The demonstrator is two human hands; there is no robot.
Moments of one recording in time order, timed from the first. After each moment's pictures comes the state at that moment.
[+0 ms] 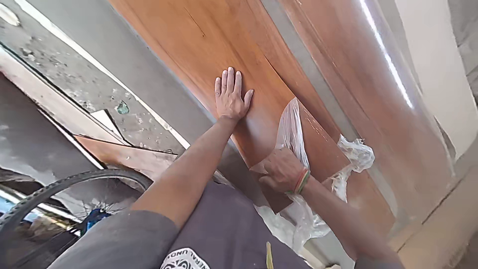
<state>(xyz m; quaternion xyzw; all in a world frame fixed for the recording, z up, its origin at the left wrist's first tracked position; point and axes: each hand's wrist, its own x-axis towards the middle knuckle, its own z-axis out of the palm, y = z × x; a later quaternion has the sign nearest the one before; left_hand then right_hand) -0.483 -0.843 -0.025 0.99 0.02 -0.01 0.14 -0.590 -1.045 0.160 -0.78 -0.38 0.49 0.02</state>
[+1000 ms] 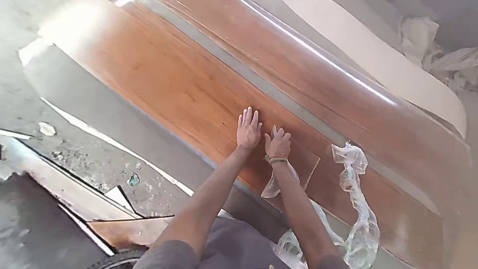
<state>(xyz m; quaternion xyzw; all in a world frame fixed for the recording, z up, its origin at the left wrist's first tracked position) -0.458 -0.928 0.004 0.97 -0.12 -0.05 0.20 -0.516 -1.033 0.065 -0.91 0.35 0.19 0.13</state>
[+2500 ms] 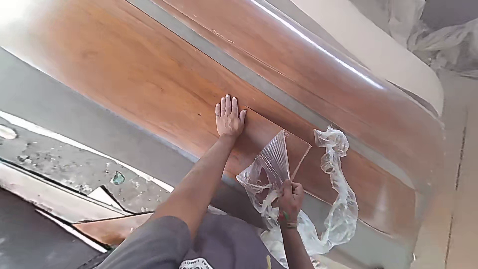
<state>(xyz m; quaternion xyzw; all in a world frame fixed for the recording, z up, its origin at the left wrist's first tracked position) -0.455 -0.948 -0.013 0.99 -0.10 -0.06 0.11 -0.746 -1.062 0.108 -0.70 0.53 -0.15 0.46</state>
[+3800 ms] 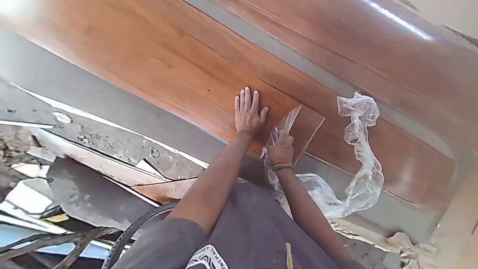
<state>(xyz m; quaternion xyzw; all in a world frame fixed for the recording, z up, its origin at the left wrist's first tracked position) -0.543 -0.932 -0.013 0.97 -0.18 -0.04 0.12 -0.650 -1.019 0.099 -0.83 0.41 0.32 0.21</state>
